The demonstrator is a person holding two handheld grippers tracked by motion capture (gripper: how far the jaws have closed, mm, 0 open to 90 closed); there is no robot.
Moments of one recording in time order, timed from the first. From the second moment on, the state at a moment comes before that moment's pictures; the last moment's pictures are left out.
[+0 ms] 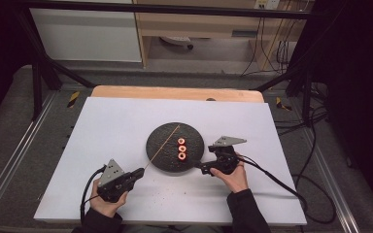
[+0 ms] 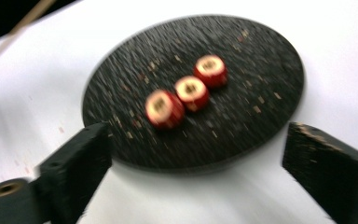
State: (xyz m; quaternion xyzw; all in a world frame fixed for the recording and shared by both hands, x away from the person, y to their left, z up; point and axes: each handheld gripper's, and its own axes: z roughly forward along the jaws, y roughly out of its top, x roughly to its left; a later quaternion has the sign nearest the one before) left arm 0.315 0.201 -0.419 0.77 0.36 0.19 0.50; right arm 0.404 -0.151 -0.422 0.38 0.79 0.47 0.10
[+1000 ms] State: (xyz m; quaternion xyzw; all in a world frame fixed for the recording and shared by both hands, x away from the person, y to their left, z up) left arm 0.362 0.172 -0.405 0.79 0.38 0.17 0.45; right arm 0.371 -0.230 -0.449 0.41 0.79 0.44 0.14
